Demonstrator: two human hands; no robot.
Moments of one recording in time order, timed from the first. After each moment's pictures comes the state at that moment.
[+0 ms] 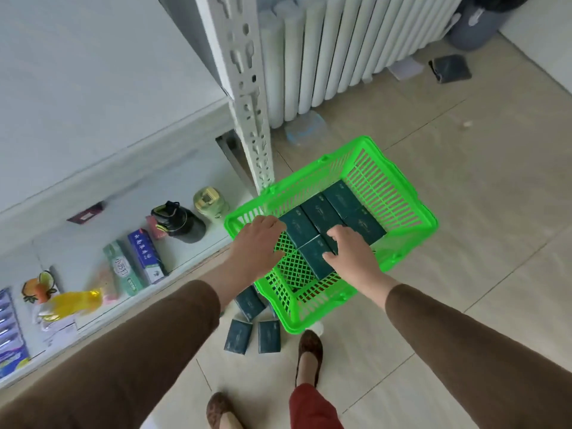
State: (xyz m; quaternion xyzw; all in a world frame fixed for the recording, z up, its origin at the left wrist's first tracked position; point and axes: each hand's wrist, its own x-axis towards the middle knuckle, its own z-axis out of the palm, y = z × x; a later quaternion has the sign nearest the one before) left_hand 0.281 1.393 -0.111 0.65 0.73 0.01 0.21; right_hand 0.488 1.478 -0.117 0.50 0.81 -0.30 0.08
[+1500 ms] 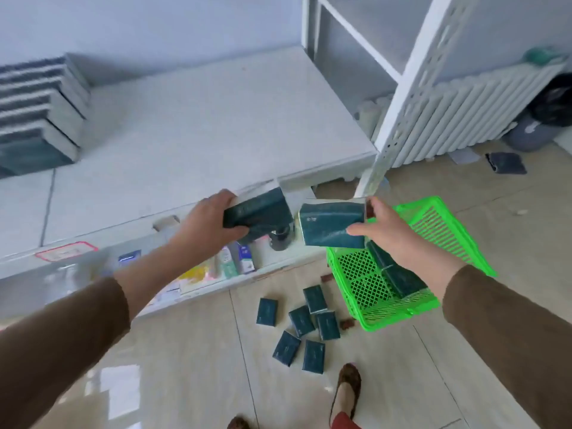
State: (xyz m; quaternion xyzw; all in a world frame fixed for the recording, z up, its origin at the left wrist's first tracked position) left_hand 0.096 1.132 0.147 0.43 0.86 0.20 0.16; right_hand 0.341 1.363 0.113 0.44 0.73 -0.52 -0.06
